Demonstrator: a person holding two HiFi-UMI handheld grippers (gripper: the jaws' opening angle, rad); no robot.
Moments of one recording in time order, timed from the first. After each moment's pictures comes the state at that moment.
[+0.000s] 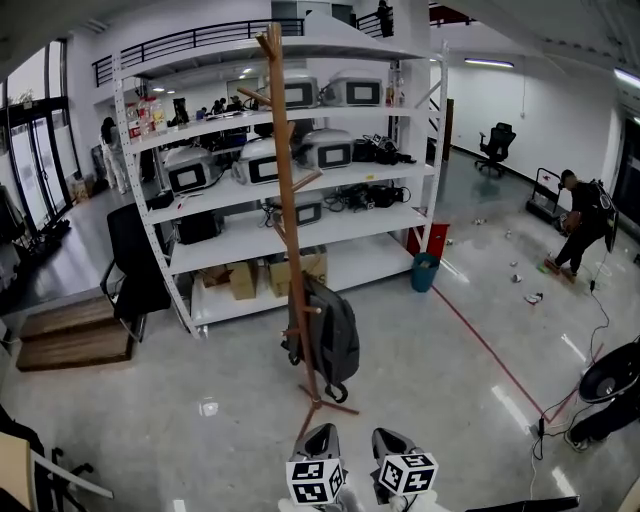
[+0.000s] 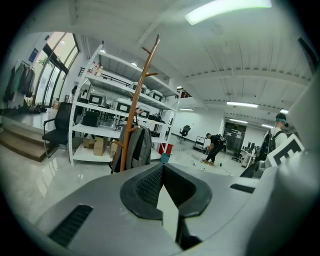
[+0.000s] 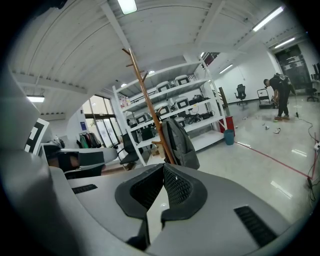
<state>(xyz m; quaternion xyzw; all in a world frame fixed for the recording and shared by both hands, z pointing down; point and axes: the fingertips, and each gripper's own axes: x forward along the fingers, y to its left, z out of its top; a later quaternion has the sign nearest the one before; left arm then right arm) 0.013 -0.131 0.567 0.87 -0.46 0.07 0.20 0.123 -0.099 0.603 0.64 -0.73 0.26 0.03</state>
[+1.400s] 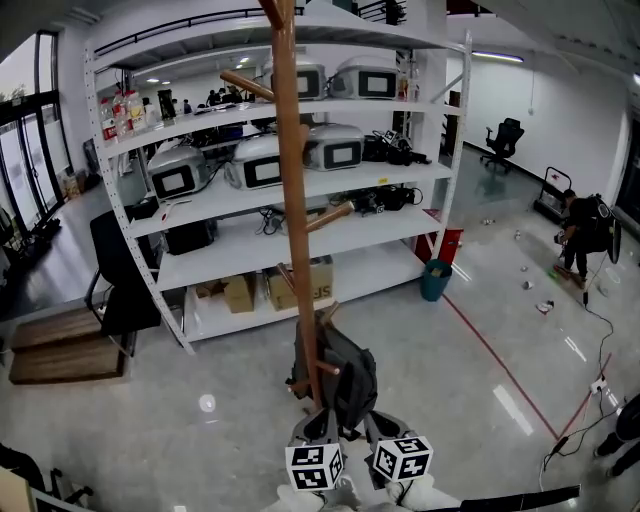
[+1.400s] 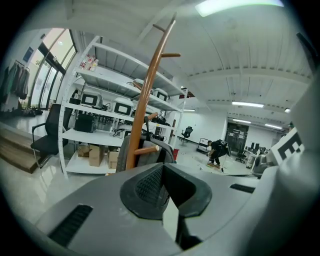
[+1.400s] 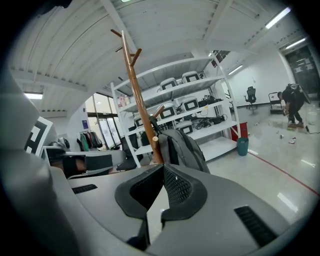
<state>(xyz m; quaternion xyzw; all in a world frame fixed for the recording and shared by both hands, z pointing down) 0.021 -0.357 0.558 0.87 -0.46 0.07 0.19 0.113 -0.331 0.583 0.62 -0.75 0.23 0.03</state>
